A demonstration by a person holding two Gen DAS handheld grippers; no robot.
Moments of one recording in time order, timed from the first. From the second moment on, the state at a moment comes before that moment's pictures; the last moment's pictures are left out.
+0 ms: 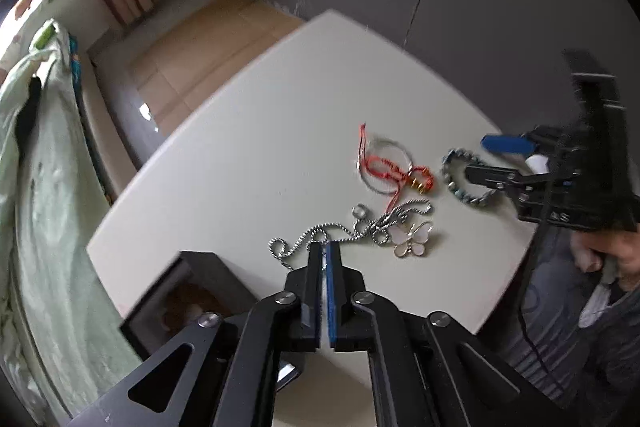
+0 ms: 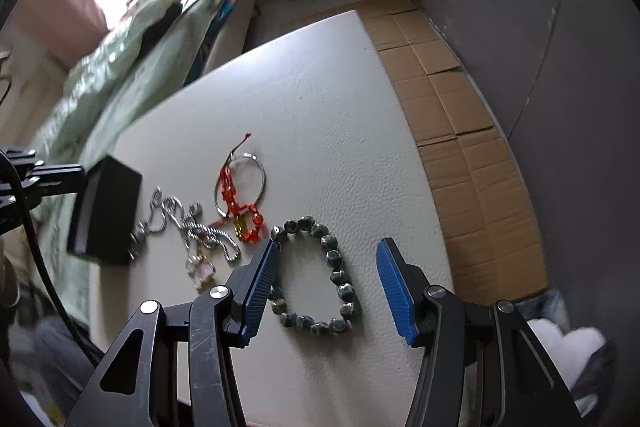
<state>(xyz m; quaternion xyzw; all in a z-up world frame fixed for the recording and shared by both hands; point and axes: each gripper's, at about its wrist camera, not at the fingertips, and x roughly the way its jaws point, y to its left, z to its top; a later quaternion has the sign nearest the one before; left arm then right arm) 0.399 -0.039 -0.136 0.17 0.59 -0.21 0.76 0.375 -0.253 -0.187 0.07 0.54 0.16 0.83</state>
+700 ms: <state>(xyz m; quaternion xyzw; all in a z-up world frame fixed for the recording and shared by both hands) 0.415 -0.053 -0.199 0.22 0.61 -0.21 0.73 0.368 -0.248 -0.190 0.01 0.54 0.21 0.82</state>
